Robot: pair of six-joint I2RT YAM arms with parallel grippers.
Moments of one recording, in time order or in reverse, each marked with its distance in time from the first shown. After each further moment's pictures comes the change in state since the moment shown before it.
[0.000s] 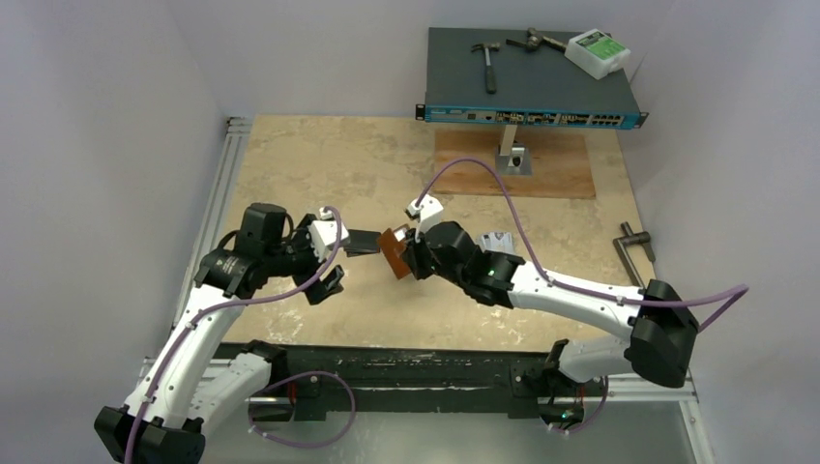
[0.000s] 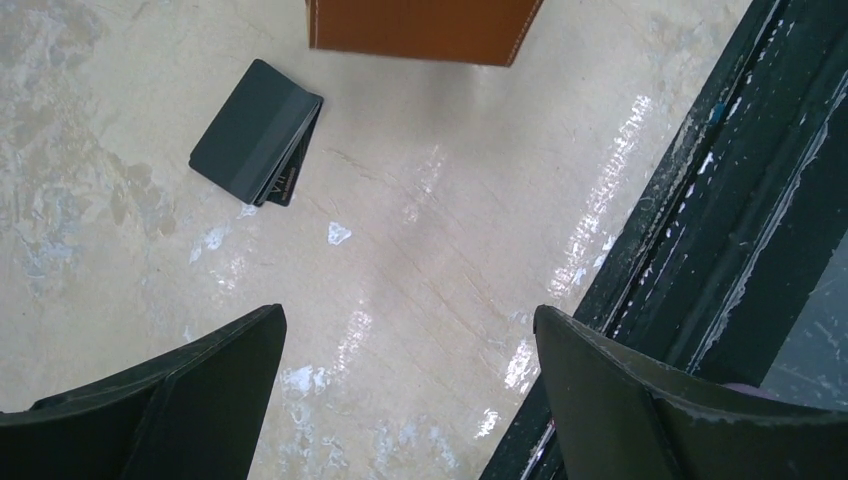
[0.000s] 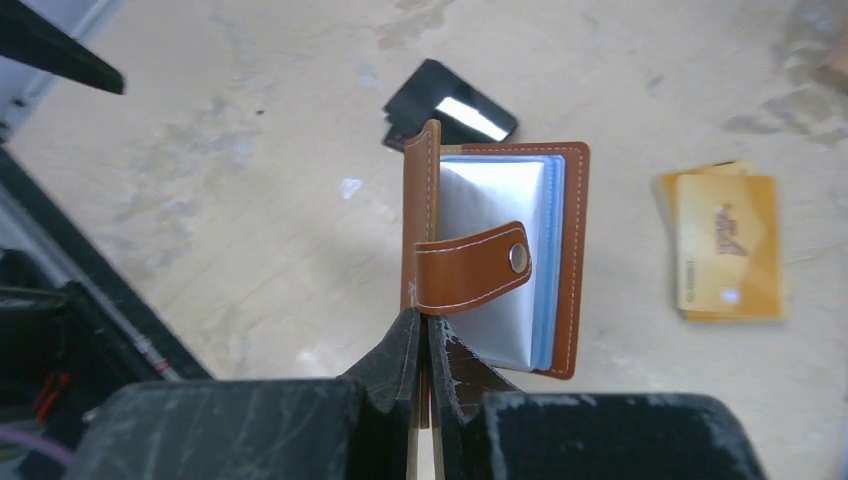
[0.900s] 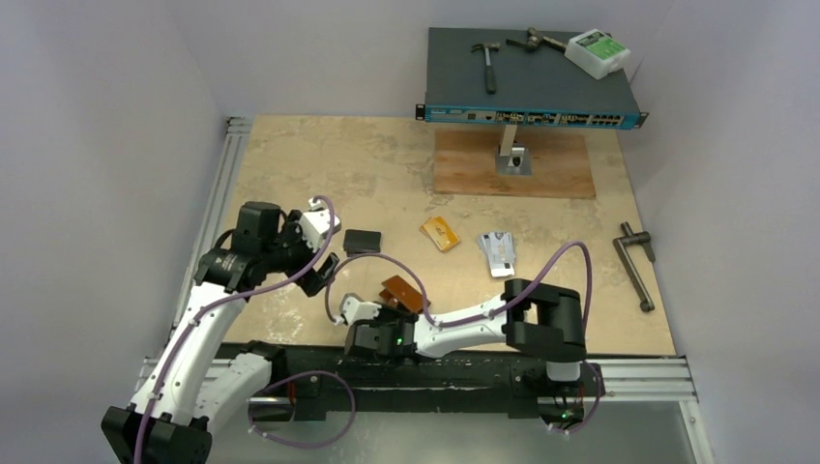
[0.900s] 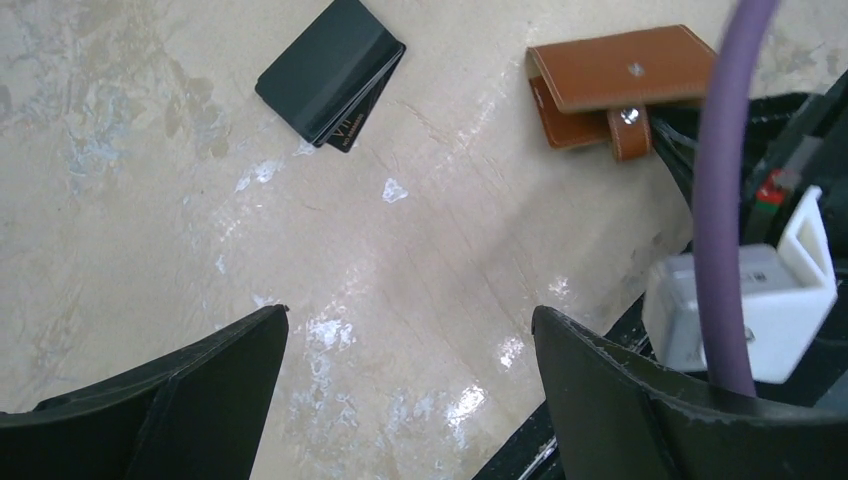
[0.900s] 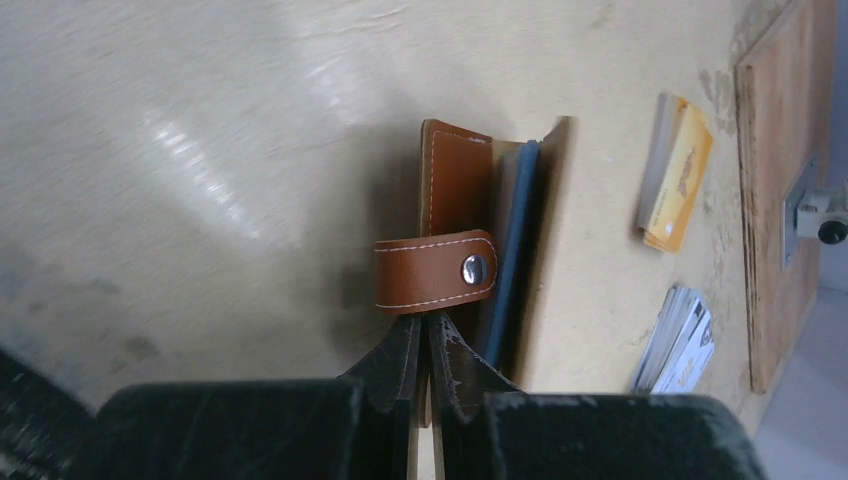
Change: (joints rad) left arm 0.064 0.014 -0.005 0.024 -0.114 -0.100; right arm 0.445 0.548 0.234 -0.335 0.657 -0.283
